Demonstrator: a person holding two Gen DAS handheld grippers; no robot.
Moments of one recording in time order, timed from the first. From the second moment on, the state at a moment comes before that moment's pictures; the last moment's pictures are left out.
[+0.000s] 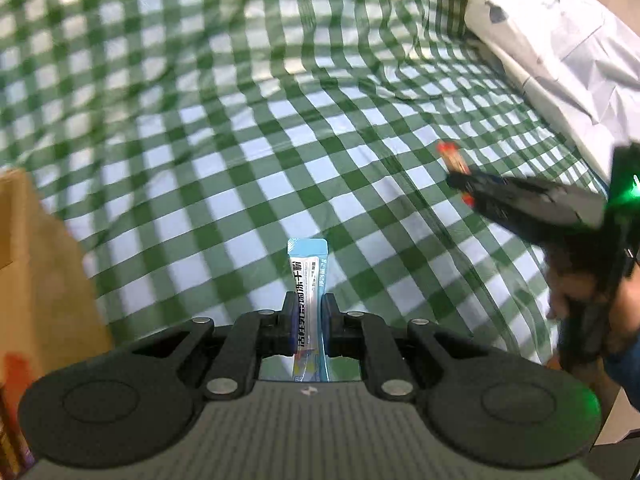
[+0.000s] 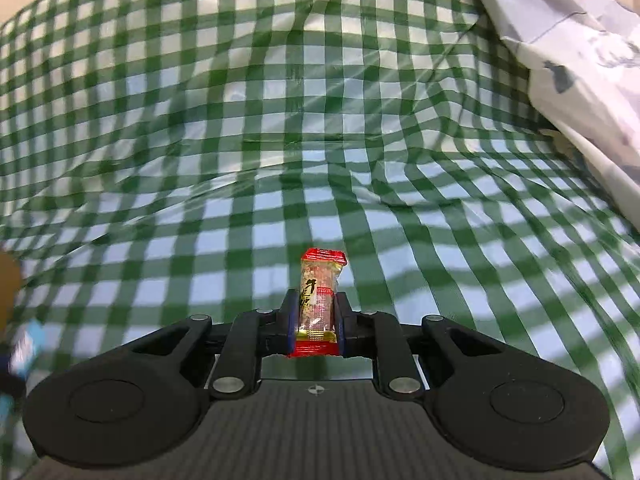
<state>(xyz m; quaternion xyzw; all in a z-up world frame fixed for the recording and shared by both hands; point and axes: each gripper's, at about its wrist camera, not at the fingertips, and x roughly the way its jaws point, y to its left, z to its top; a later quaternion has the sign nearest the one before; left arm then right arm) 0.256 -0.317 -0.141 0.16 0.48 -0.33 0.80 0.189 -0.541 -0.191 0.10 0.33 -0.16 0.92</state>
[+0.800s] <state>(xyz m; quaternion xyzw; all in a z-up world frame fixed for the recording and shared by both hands) 0.067 -0.087 -0.034 0.14 0.44 -0.17 0.87 -0.022 -0.280 -0.074 0.12 0.33 0.00 0.94</state>
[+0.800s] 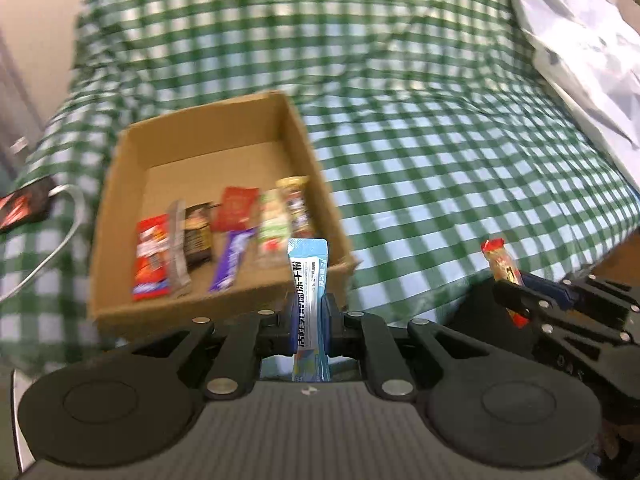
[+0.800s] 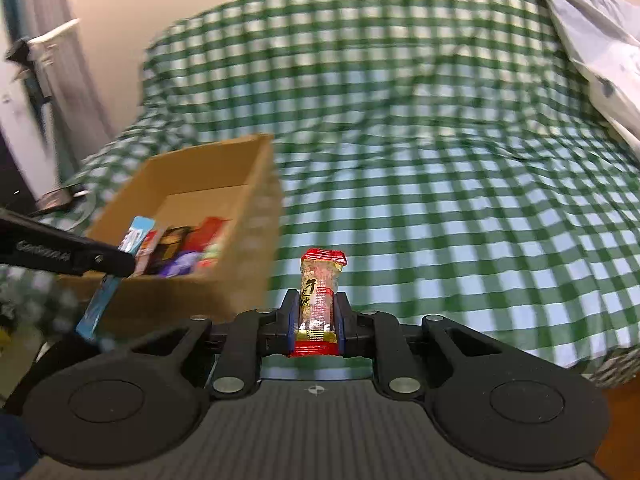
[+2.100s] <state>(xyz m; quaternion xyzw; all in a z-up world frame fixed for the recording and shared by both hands) 0.031 -0.007 -0.034 0.07 0.44 -0.14 0.88 -0.050 -0.204 -0.055 0.02 0.34 0.04 0.94</state>
